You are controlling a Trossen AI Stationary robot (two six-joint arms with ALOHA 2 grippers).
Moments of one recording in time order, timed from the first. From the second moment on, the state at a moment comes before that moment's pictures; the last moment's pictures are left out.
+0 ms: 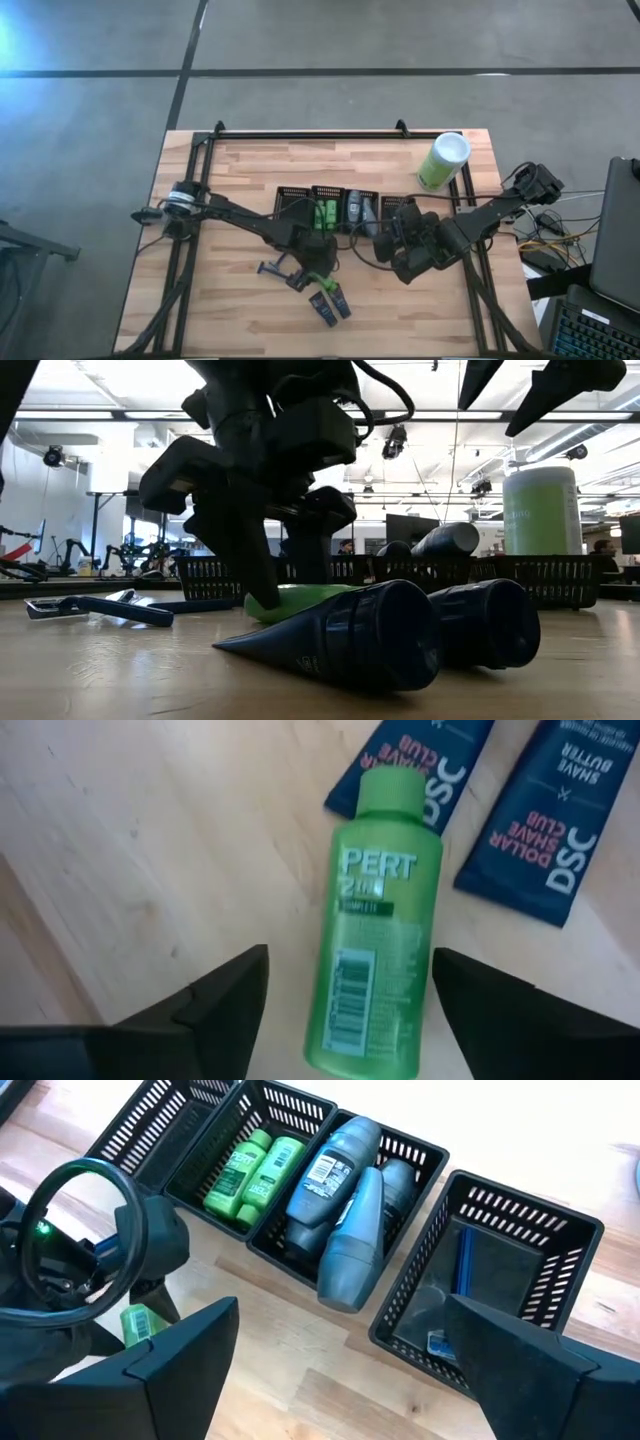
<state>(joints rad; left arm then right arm) -0.21 1.95 1.29 -0.42 0.18 0.33 0.52 1.48 1.31 -1.23 0.65 1.67</state>
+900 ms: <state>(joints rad) -0.20 1.70 1.23 -0.44 -0.17 -0.82 0.53 1.43 1.31 -1.36 0.74 1.86</state>
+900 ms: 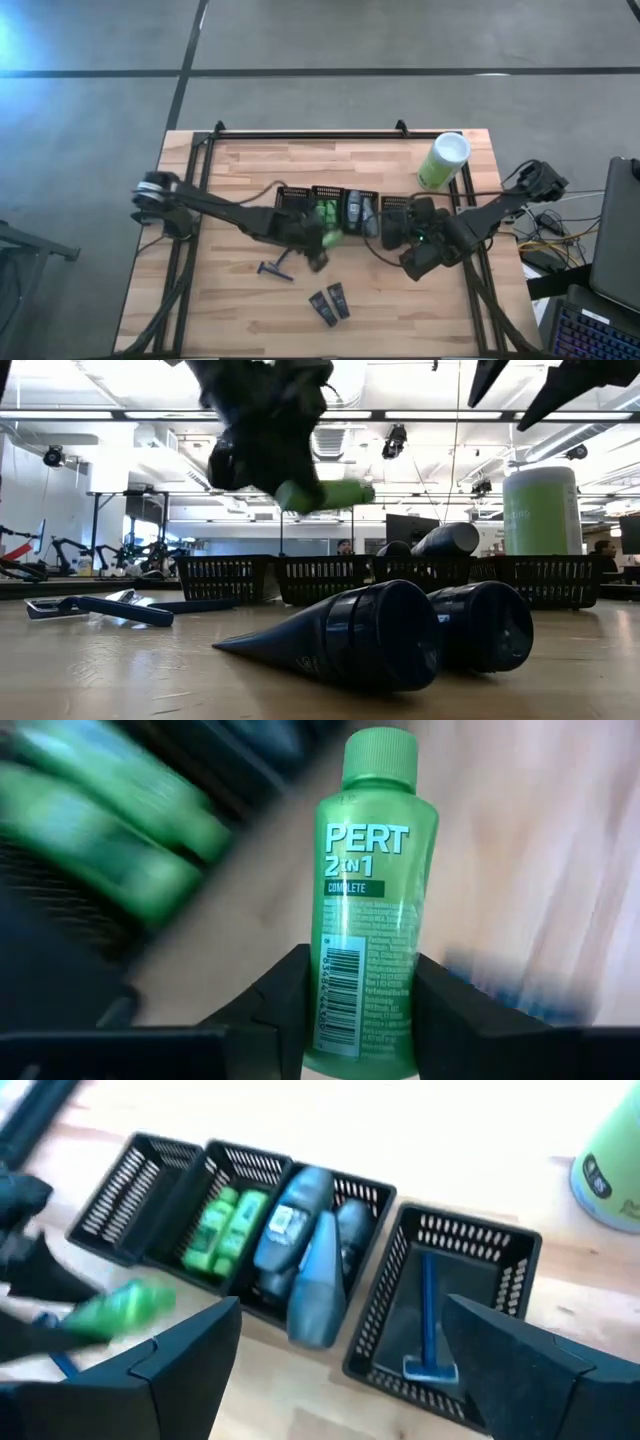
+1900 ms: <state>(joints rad) -0.02 1.74 1.22 -0.38 -0.18 -1.03 0.53 1.41 1.31 -1.36 0.79 1.84</state>
